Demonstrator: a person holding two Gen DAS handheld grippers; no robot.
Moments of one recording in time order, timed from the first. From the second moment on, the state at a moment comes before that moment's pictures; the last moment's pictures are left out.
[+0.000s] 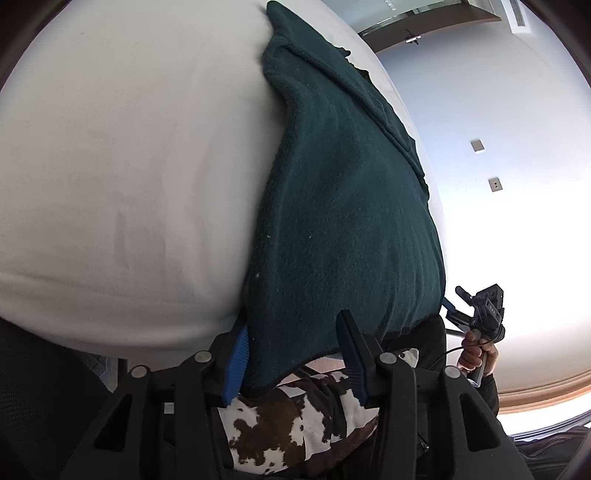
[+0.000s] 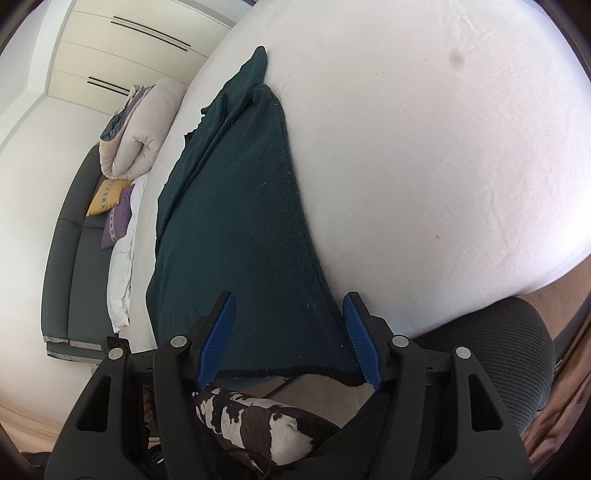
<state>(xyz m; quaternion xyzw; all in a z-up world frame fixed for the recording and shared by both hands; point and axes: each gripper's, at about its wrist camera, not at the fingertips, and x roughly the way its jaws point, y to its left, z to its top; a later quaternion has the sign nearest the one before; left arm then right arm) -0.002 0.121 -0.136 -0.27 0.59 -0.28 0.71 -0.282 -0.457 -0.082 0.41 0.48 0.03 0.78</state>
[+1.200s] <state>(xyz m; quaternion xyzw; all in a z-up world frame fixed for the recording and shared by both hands) -0.006 0.125 -0.117 -0.28 0.57 -0.28 0.72 -0.281 -0.441 -0.096 0.36 0.55 0.02 0.76</state>
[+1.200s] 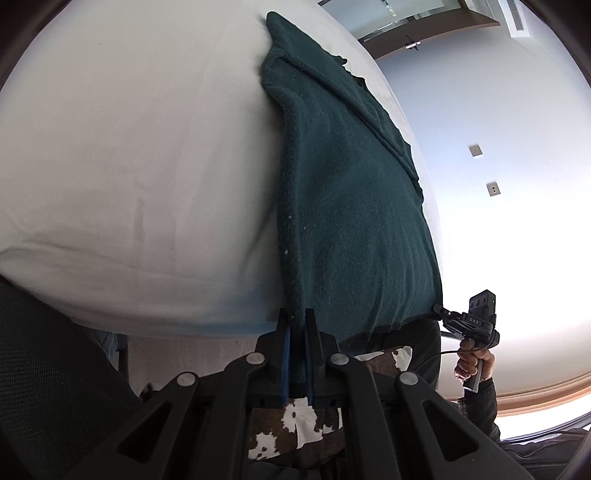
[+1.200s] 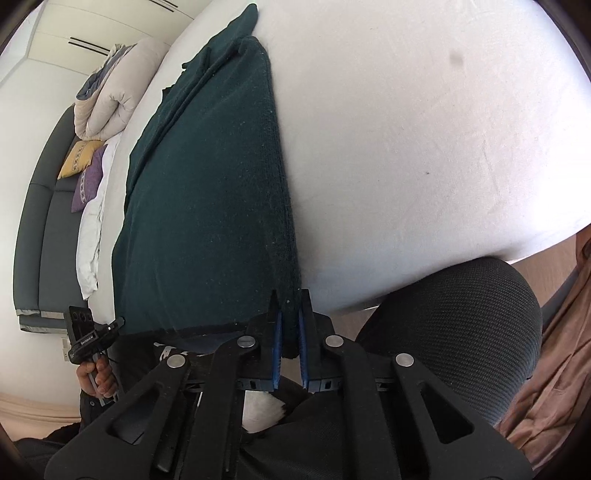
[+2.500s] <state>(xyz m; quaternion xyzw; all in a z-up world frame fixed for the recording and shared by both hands) 0.221 0.134 -0.025 -0.45 0.39 -0.27 0.76 0.044 -0.480 0.004 0.45 0.37 0.04 0.81</state>
